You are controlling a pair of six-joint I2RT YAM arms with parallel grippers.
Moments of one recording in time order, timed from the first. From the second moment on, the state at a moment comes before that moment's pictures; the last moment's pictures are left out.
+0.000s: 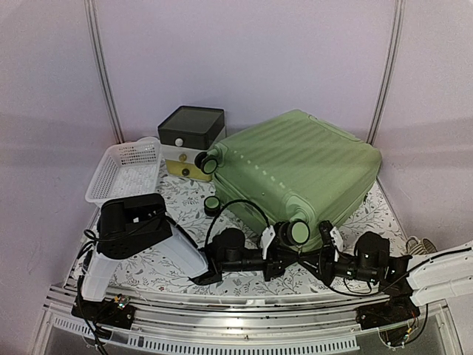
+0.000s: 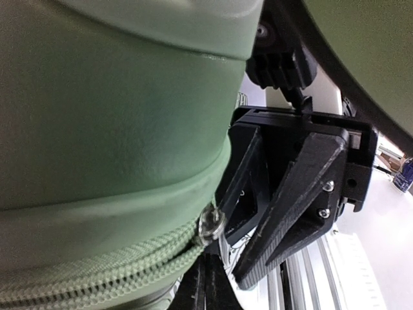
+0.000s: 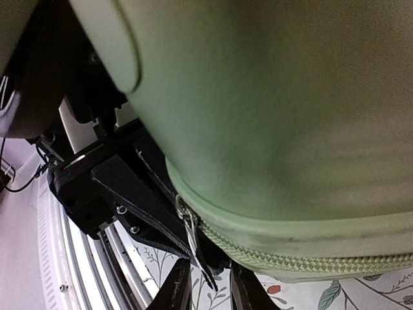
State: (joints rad) left arm -1.20 2.25 0.99 1.21 0.28 -0.26; right arm 0.99 0.96 0.07 0.54 -0.05 0.38
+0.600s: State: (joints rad) left arm -1.20 2.23 0.94 1.26 0.26 -0.24; right arm 0.97 0.90 0.08 0.48 -0.09 0.38
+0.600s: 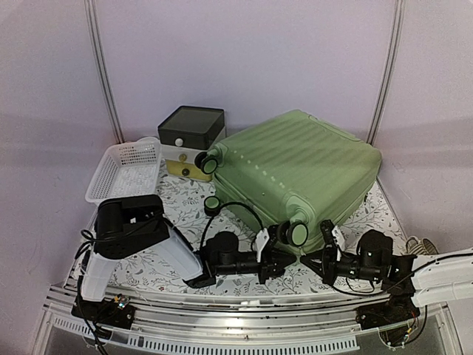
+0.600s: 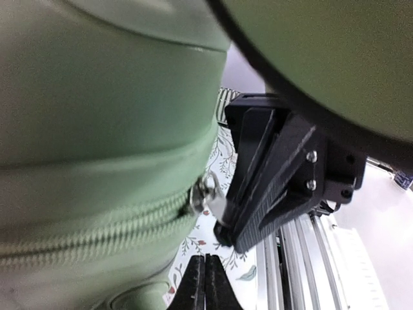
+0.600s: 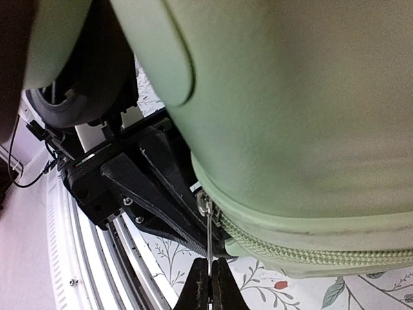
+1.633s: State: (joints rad) left arm -1.38 1.68 0.94 0.65 -0.27 -0.05; right arm 0.97 0.71 0.27 -0.05 -0.06 0.46
